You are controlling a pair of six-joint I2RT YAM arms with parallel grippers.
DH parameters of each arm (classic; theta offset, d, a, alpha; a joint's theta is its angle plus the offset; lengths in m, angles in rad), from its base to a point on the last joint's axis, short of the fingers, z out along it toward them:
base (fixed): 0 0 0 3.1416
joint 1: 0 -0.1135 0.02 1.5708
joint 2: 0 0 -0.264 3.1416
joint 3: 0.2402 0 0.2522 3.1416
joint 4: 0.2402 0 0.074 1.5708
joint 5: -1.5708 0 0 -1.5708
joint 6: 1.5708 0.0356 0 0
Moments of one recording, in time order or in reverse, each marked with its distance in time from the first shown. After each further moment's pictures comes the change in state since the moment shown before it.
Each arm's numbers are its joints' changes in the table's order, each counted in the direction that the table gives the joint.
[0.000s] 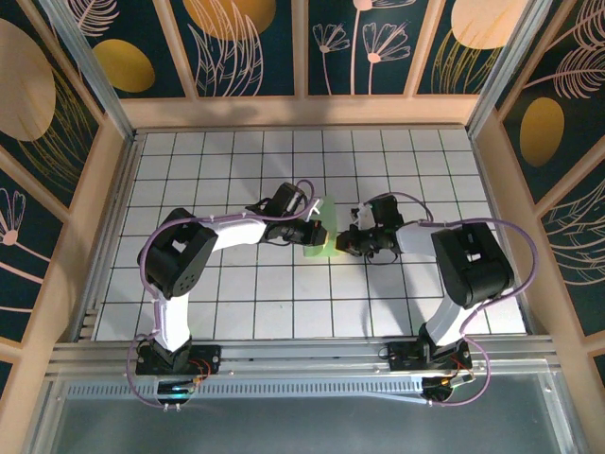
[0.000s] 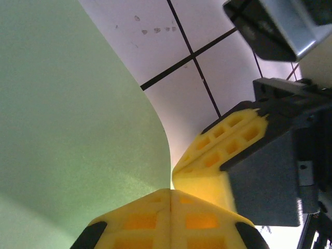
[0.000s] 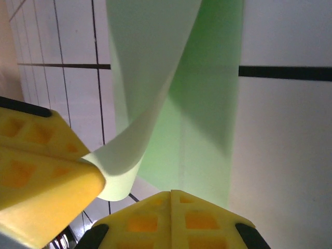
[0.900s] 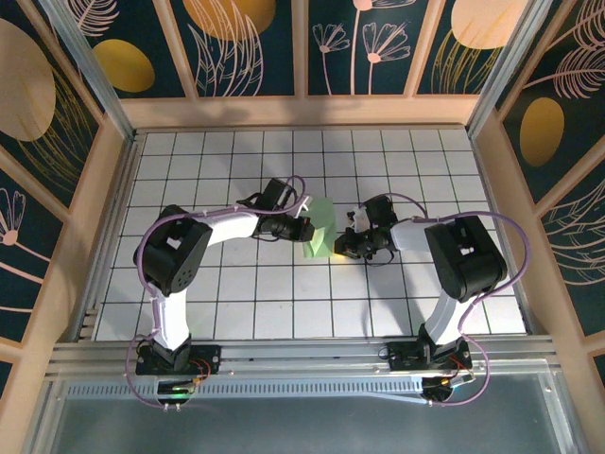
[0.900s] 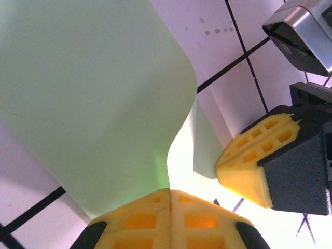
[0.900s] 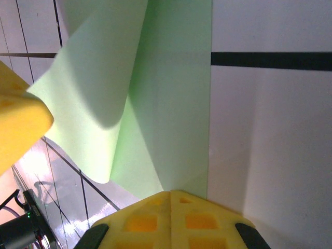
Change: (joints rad) left arm -0.077 0.000 0.016 0.109 0.034 0.114; right arm -0.019 0.047 0.040 0.076 -0.050 -0.046
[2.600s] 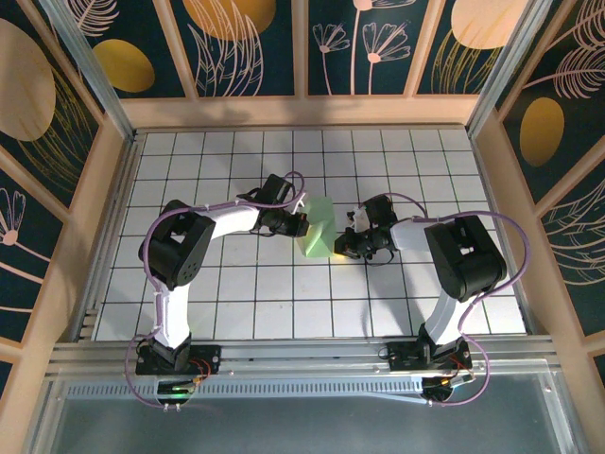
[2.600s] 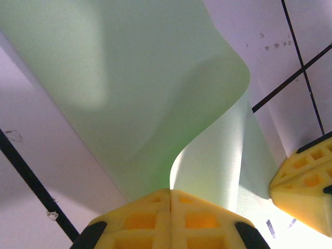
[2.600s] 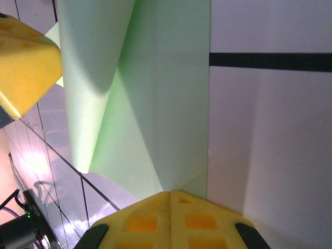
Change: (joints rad) left arm -0.030 0.059 0.065 0.061 0.079 0.056; right arm 0.000 0.003 0.004 0.005 0.000 0.000
